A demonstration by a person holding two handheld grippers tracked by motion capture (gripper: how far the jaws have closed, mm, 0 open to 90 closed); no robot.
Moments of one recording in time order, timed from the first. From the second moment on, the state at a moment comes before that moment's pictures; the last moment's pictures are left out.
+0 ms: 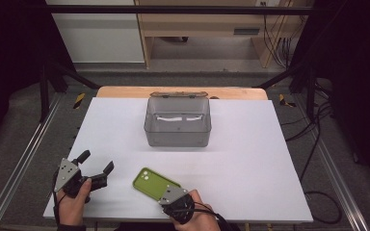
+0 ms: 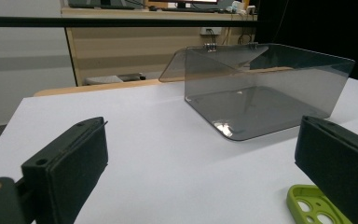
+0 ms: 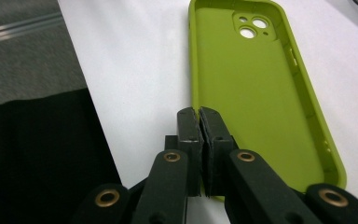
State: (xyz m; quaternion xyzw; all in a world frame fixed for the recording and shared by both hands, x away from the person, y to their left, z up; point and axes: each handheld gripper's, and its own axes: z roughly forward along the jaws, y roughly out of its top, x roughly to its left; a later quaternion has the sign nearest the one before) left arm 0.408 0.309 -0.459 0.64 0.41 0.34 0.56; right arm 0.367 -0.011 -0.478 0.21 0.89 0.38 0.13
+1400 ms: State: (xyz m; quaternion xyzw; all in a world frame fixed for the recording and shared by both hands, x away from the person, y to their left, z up) left arm 0.431 0.233 -0.398 0.61 0.42 0.25 0.62; right arm 0.429 -0.013 -0.419 0.29 0.69 0.64 0.16
